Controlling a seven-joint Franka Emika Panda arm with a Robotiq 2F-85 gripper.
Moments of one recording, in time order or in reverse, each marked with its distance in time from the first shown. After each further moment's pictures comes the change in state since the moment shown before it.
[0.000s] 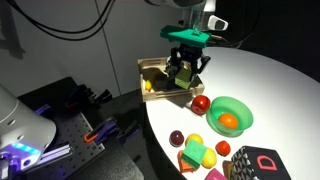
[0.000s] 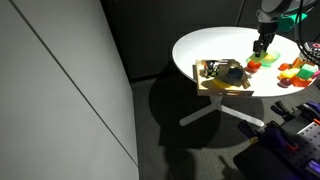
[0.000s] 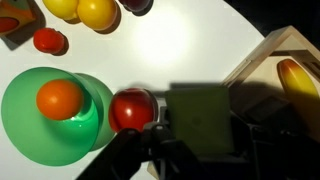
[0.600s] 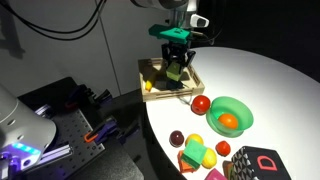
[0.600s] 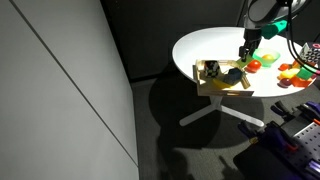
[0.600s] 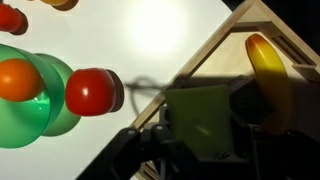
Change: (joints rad) arm 0.079 0.023 0.040 -0.019 0.001 0.069 0.127
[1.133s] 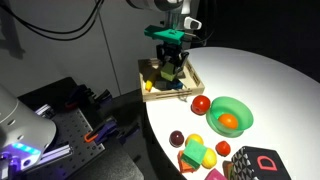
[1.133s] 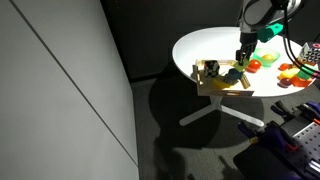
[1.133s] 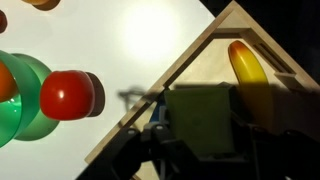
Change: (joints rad) arm 0.013 0.015 0.029 -0.002 0.006 -0.026 0.004
